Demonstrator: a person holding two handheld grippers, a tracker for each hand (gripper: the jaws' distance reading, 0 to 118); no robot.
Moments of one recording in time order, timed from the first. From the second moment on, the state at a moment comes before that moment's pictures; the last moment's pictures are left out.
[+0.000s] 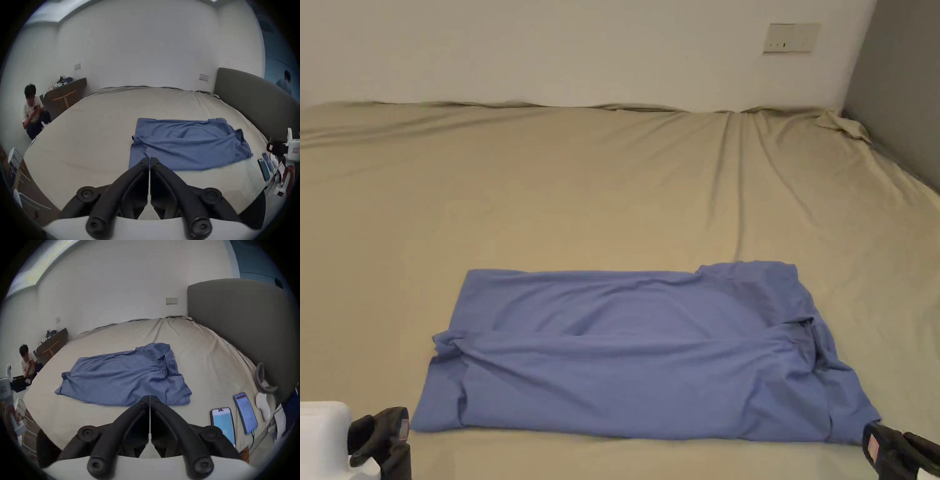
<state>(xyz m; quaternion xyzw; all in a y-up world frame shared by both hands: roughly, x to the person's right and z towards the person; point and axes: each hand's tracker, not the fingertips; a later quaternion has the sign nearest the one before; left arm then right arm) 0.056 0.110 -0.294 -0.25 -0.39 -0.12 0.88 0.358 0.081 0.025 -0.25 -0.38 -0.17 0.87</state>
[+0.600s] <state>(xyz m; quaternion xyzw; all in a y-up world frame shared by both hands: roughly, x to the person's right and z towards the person) 0.129 0.006 -0.435 -0.37 -0.38 -0.15 0.83 0.376 0.067 -0.019 -0.29 -0.35 -0.18 0.87</state>
